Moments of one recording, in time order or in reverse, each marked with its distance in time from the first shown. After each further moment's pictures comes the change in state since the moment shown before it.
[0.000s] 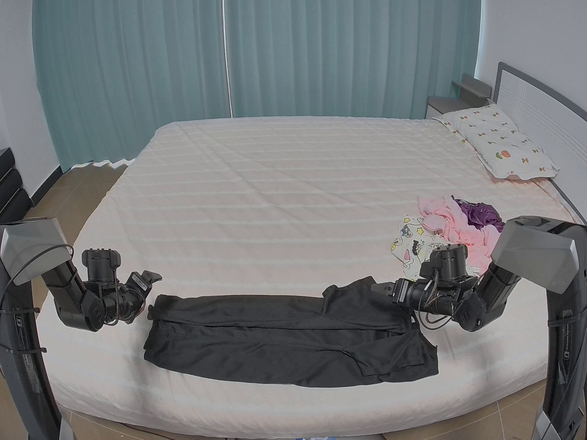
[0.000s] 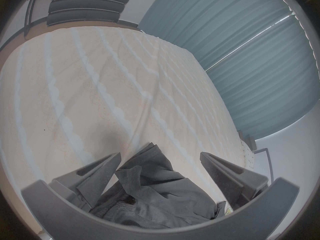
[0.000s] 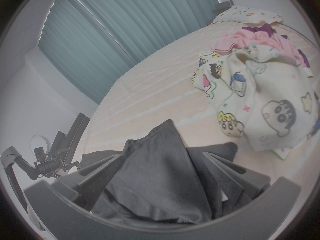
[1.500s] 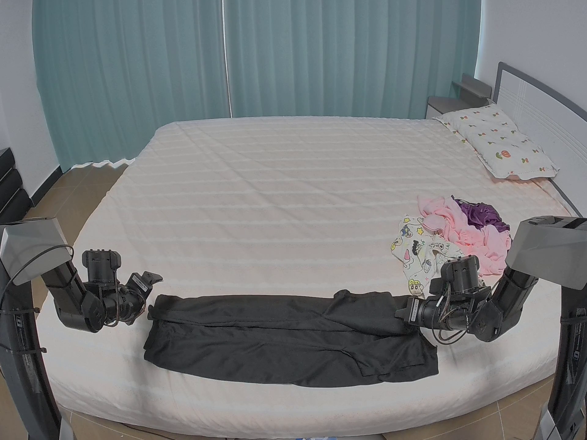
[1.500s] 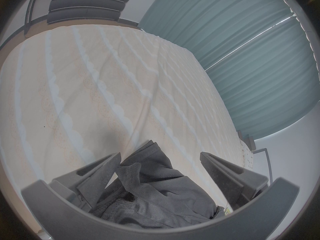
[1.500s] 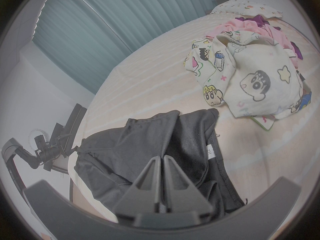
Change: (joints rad) left arm -0.003 -0.003 0.013 -0.003 -0.003 -0.001; right arm -0.008 -0.121 0.220 0.015 0.028 -0.037
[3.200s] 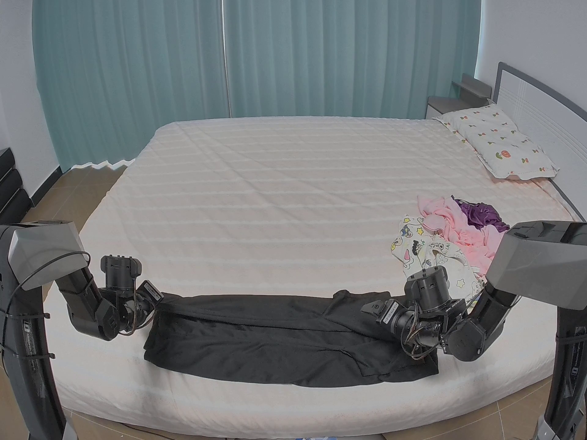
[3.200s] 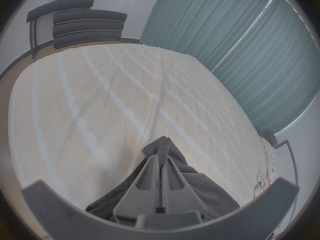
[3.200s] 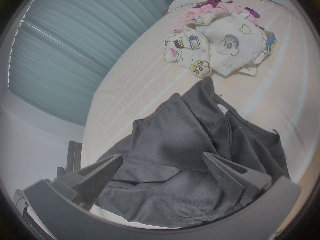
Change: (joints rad) left arm -0.110 0.012 0.023 0.001 0.283 0.057; right arm 0.223 -0.029 -0.003 0.062 -0.306 0.539
